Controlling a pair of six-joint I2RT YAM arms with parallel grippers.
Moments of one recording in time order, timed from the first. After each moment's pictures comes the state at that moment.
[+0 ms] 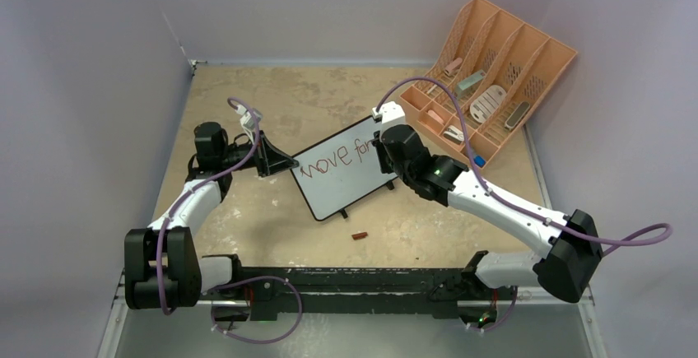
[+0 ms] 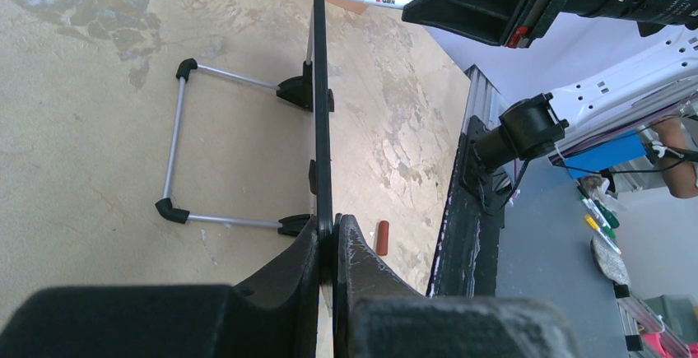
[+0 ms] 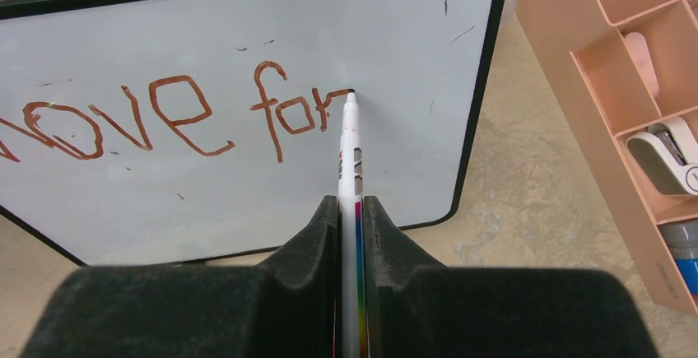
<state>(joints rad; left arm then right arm) 0.05 1.23 0.59 0.27 1.25 -0.29 0.83 1.27 1.01 -0.34 0.39 0.22</state>
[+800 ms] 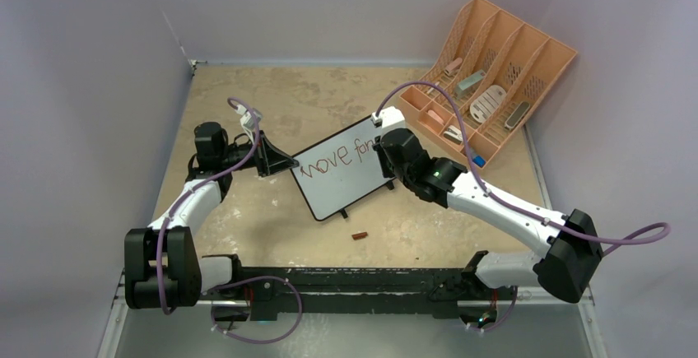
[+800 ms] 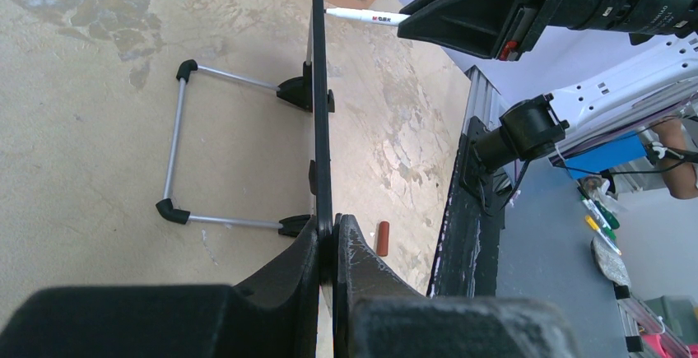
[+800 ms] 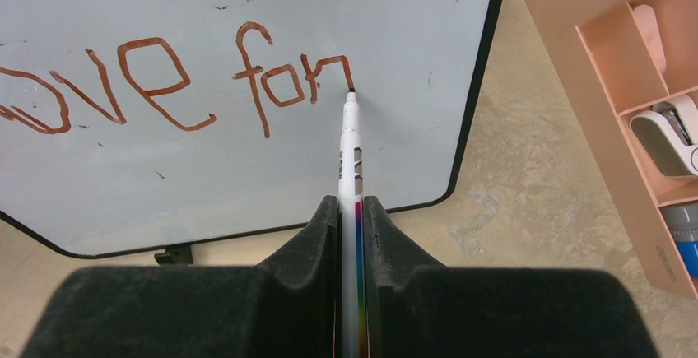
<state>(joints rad) 0.05 1.23 0.59 0.27 1.25 -0.29 0.83 1.27 0.98 -0.36 0.39 0.22</state>
